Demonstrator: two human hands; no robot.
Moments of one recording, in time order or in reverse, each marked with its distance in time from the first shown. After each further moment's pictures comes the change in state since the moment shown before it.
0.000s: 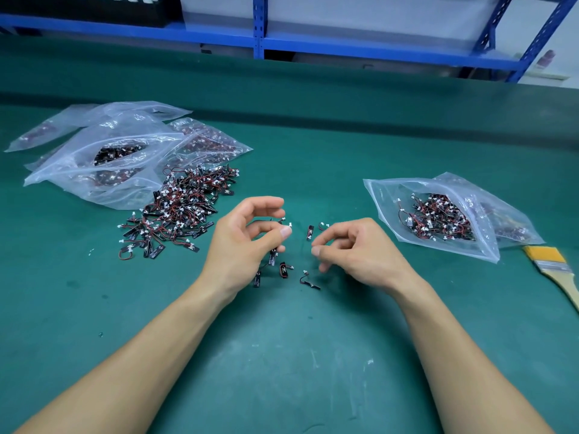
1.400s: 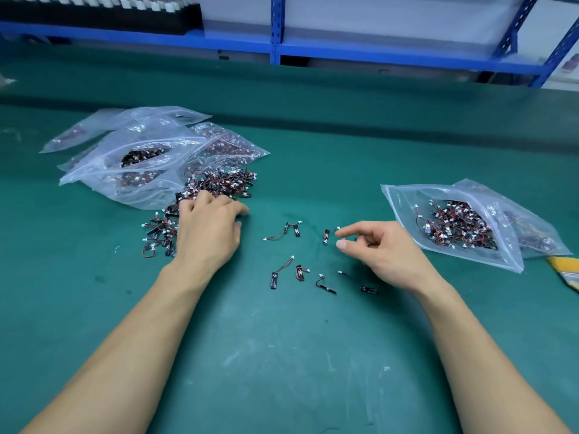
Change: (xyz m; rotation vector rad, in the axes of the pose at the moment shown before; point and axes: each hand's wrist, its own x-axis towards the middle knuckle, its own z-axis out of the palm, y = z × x) left_hand 0.035 -0.002 -0.075 1.595 0.134 0.172; right_hand 0.013 0.023 -0.010 0.034 0.093 -0.062
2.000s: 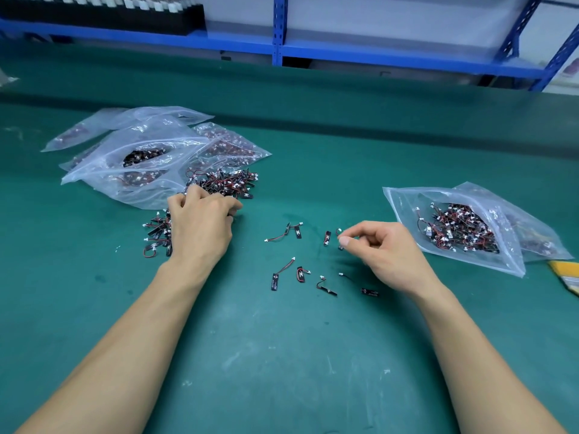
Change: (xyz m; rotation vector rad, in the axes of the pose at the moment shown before) left_hand 0.003 -0.007 -0.002 -0.052 0.099 -0.070; right_hand 0.000 -0.002 0.004 -0.011 0.089 -0.036
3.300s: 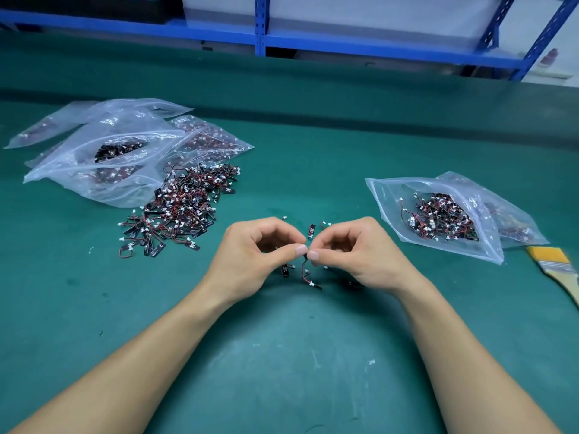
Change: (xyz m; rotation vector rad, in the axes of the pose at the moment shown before) left_hand -0.045 0.076 -0.012 -1.238 -0.356 0.072; right_hand -0.010 -0.019 0.004 0.118 -0.255 -0.083
